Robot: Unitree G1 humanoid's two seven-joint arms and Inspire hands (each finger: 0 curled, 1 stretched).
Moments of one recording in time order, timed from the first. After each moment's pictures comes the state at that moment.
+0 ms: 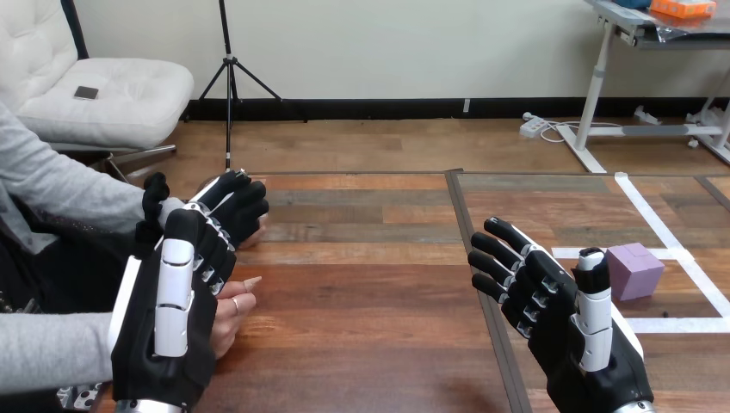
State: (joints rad) left arm 0.31 0.10 0.02 -0.18 -0.32 -0.35 -0.24; right arm 0.27 -0.16 -0.08 -0.11 0.36 -0.07 0.44
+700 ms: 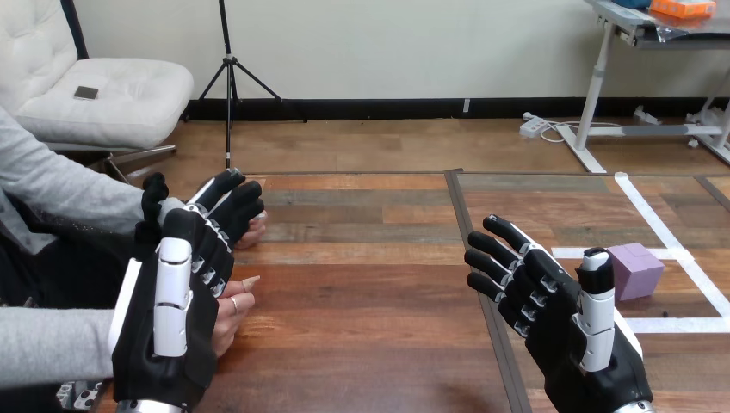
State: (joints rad) left arm 0.31 0.10 0.02 -0.18 -0.34 -0.33 -0.25; right arm 0.27 -0.16 -0.08 -0.11 0.39 -0.07 0.46
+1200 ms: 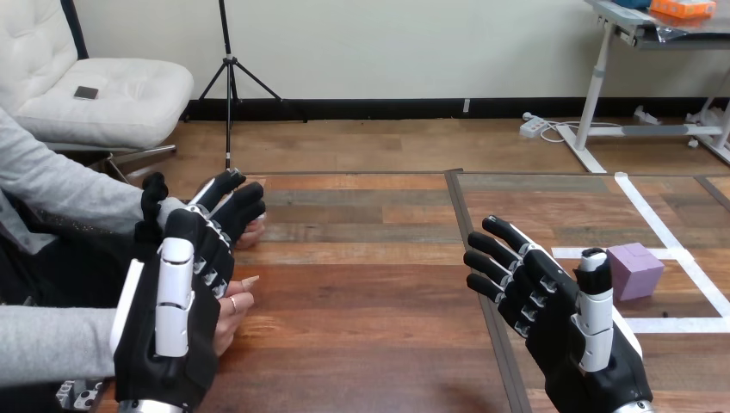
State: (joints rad) left arm 0.31 0.10 0.02 -0.18 -0.34 -0.30 -0.25; right arm 0.26 -0.16 -0.08 -0.10 0.37 -0.08 0.46
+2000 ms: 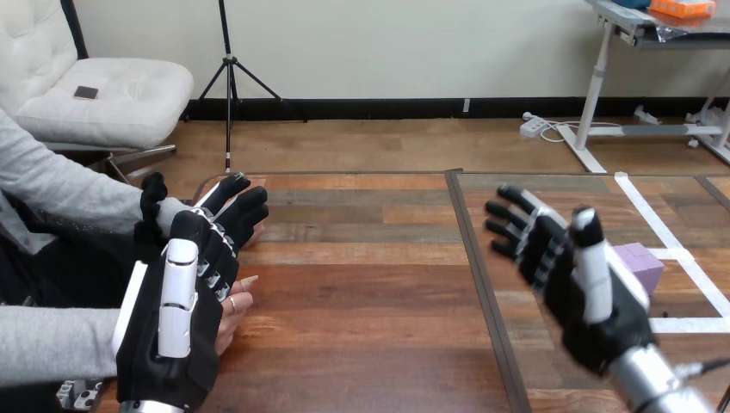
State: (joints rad) left arm 0.31 0.10 0.02 -0.18 -0.34 -0.30 -0.25; right arm 0.04 -0.23 -0.12 0.08 0.29 -0.08 0.42
